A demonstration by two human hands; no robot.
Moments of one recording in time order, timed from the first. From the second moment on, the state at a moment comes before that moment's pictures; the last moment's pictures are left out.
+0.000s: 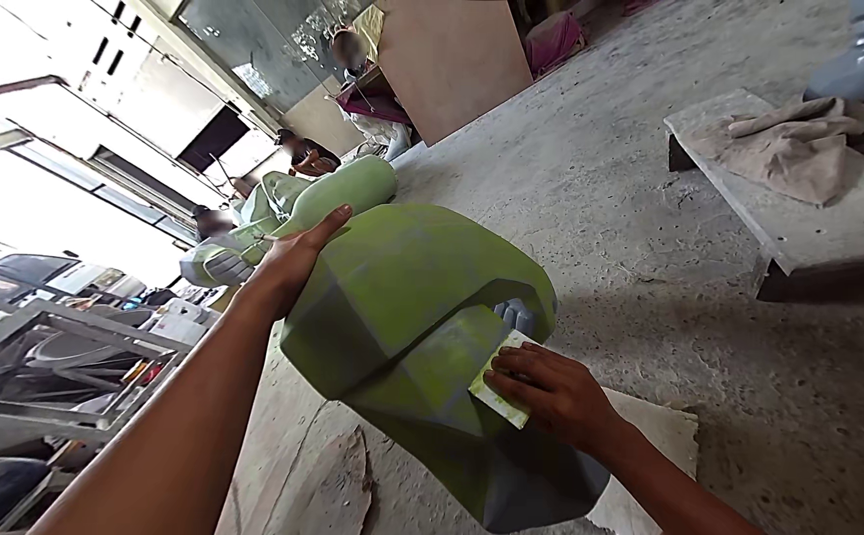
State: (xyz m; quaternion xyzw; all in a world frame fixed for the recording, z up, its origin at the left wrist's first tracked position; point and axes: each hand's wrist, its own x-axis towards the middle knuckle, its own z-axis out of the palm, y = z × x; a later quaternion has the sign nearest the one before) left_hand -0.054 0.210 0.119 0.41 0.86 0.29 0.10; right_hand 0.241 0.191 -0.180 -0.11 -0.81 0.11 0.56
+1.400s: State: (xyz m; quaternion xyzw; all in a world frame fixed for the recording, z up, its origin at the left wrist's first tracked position) left_hand -0.041 0.214 0.122 0.42 0.86 0.28 0.08; right_hand 0.257 0.194 -0.198 -0.05 -0.84 0.15 0.52
